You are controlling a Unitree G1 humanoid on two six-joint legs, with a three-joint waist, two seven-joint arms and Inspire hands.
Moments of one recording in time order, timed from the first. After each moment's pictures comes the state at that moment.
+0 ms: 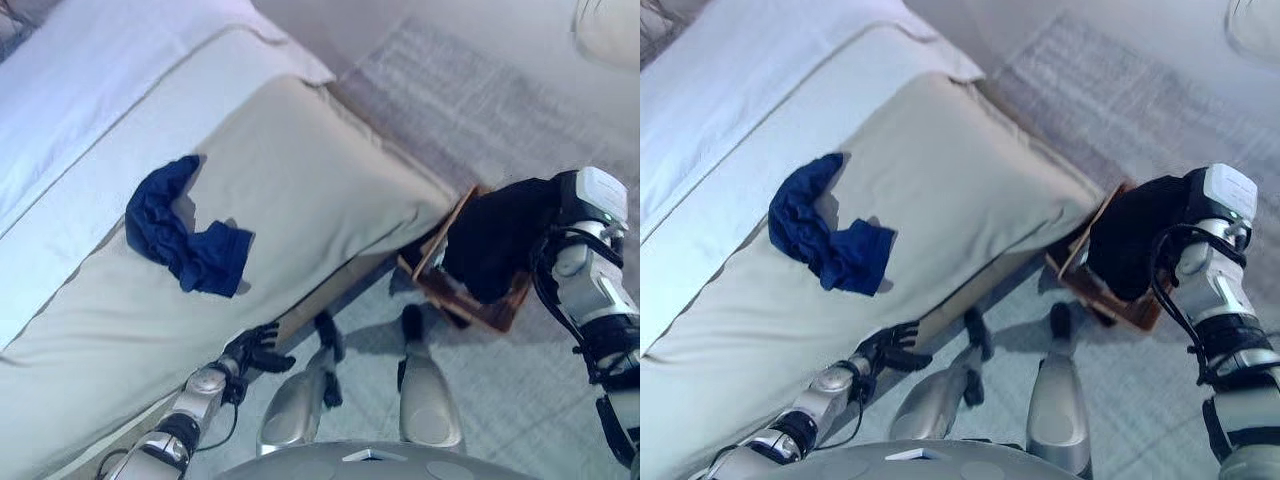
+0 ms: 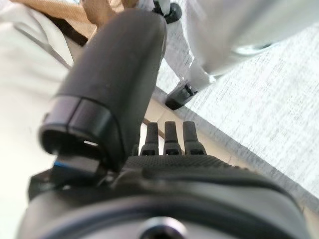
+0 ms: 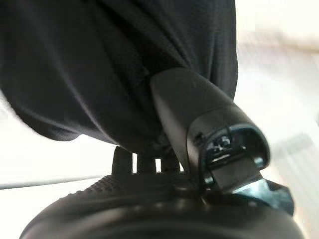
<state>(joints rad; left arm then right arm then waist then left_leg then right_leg) -0.18 0.30 -0.35 0.90 -0.26 -0.10 -0.14 -0.58 -0.84 0.30 0.68 -0.42 0.39 -0.21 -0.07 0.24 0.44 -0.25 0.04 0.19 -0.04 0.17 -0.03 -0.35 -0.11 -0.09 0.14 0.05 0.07</state>
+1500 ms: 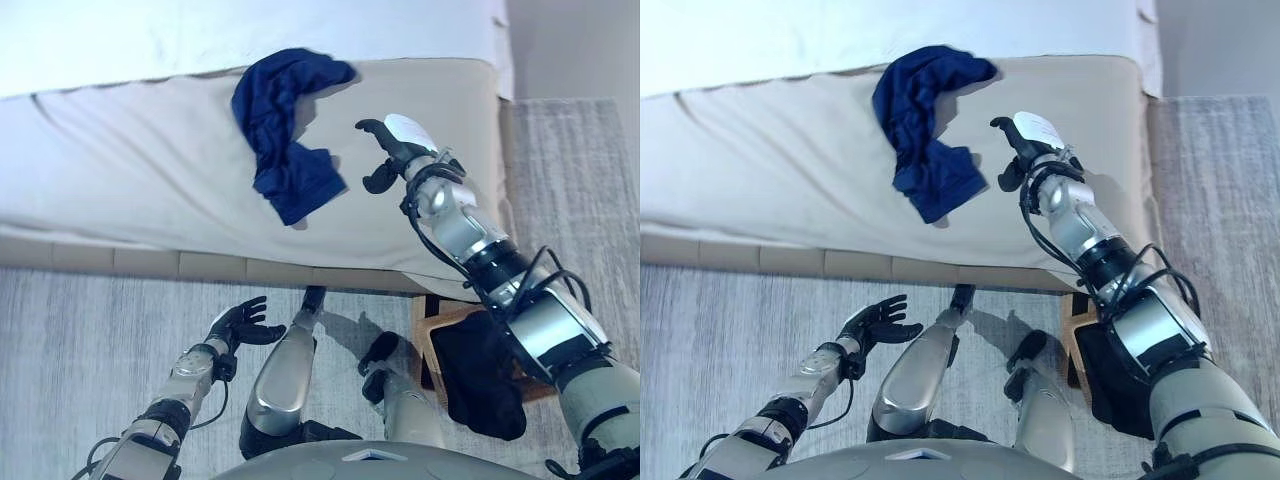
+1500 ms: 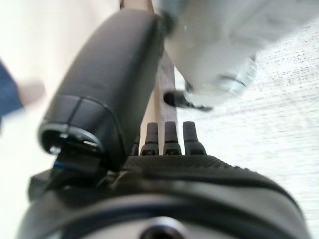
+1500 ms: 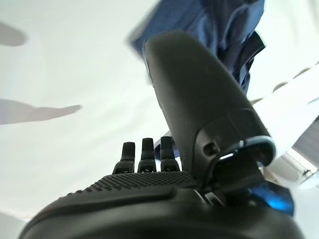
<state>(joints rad) -0.18 0.38 -0.27 0.92 -0.38 -0.09 -0.16 -0.97 -0.44 0.57 0.62 -0.38 0.30 -0.10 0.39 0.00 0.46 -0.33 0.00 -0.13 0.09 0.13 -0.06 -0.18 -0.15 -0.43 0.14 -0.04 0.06</state>
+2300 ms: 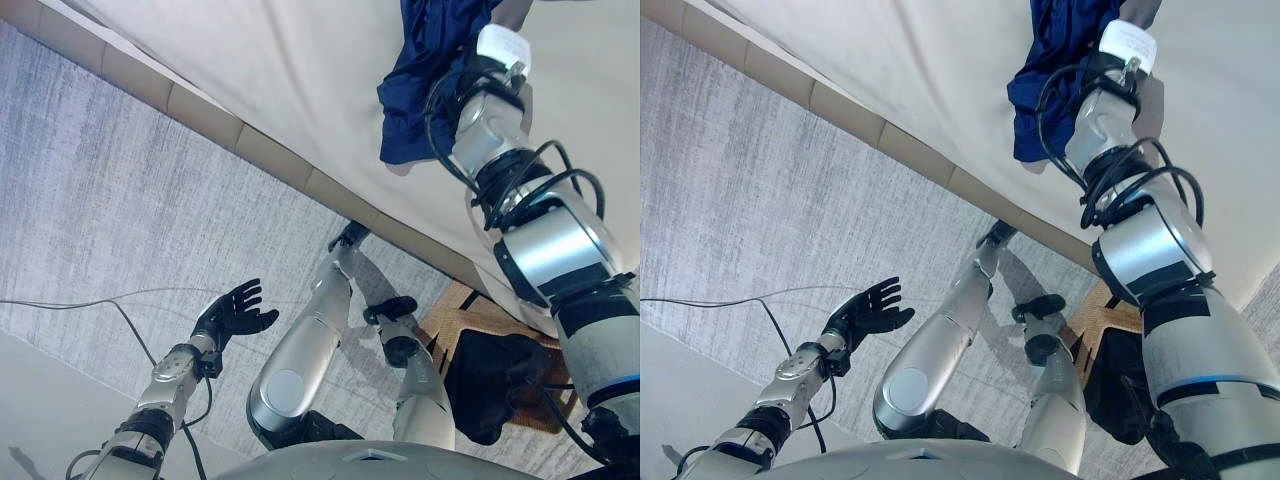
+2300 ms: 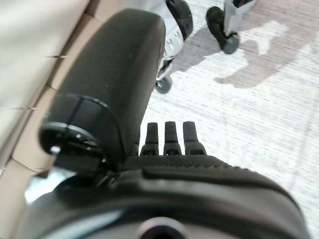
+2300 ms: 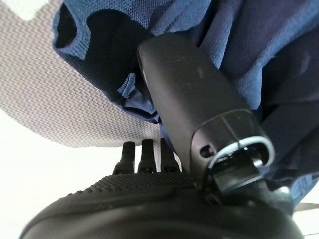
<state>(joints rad) -0.10 0.40 -0.22 0.81 -0.48 -0.22 -0.29 -1.44 -0.48 0.61 1.11 -0.36 0.49 -0.12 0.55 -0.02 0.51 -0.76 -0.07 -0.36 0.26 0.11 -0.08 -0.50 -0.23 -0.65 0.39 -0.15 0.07</state>
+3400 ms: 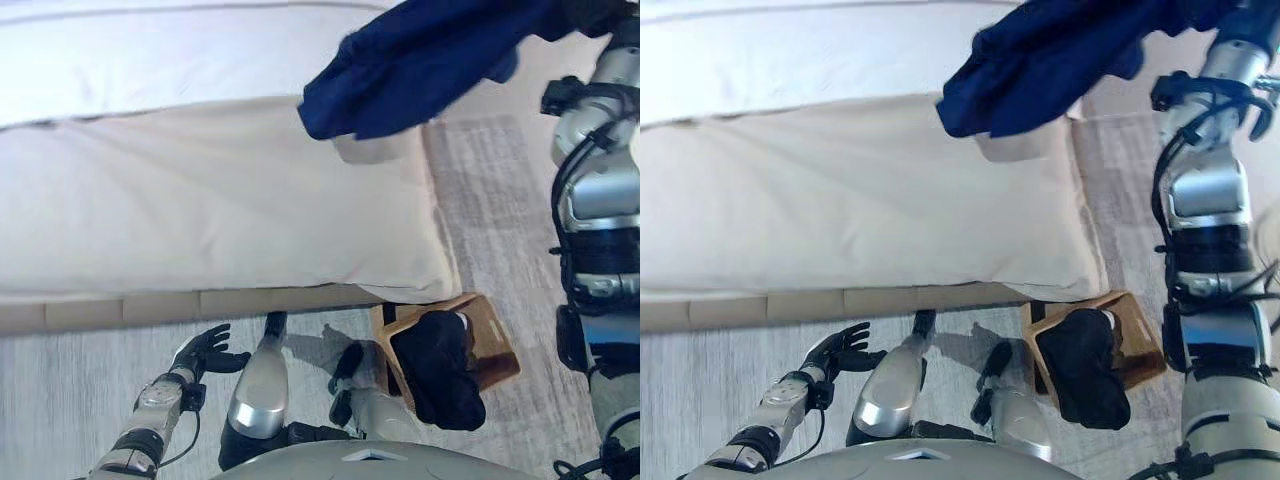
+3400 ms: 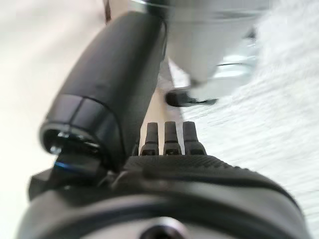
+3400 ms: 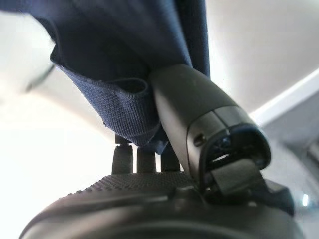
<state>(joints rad) -0.04 0.37 -0.10 0.99 -0.19 -0.07 -0.14 -0.71 -0.70 -0.08 0.12 -0.02 0.23 -0.55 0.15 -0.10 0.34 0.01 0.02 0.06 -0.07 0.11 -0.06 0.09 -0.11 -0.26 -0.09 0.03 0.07</state>
